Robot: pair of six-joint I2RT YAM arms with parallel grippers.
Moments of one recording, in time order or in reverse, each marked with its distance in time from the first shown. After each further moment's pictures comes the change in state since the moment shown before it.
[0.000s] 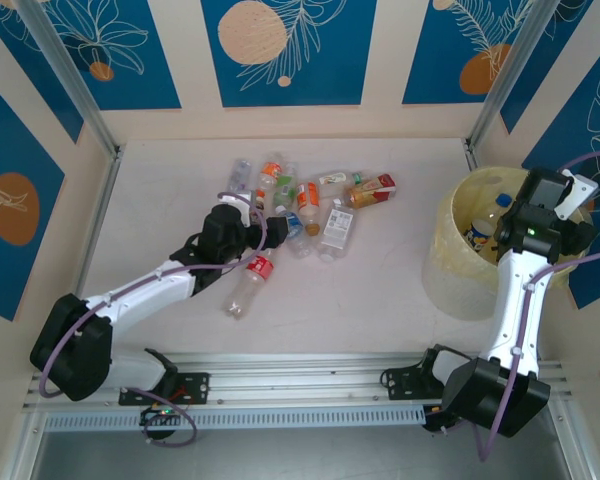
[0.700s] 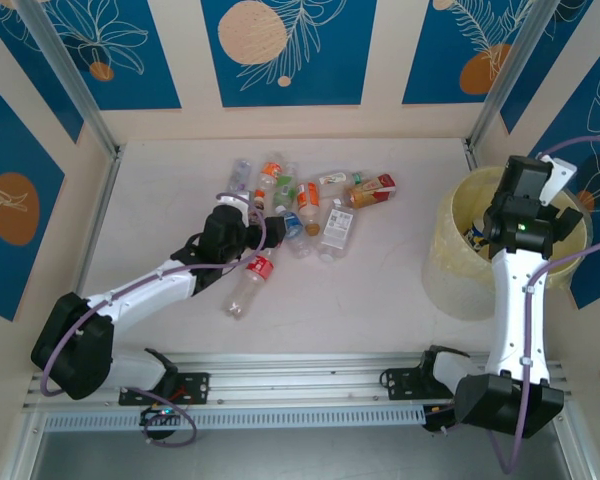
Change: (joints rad) left arm 0.000 0.006 0.001 -0.032 -0.062 -0.011; right arm 0.194 -0.011 0.091 -0.079 -0.023 0.081
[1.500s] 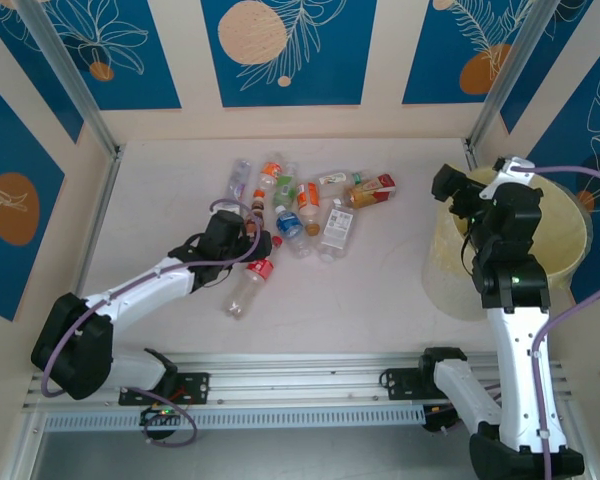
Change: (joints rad) left arm 0.034 0.000 0.025 -0.334 -0.056 -0.082; right arm 0.238 -0.259 -0.100 0.180 -0.571 0.180
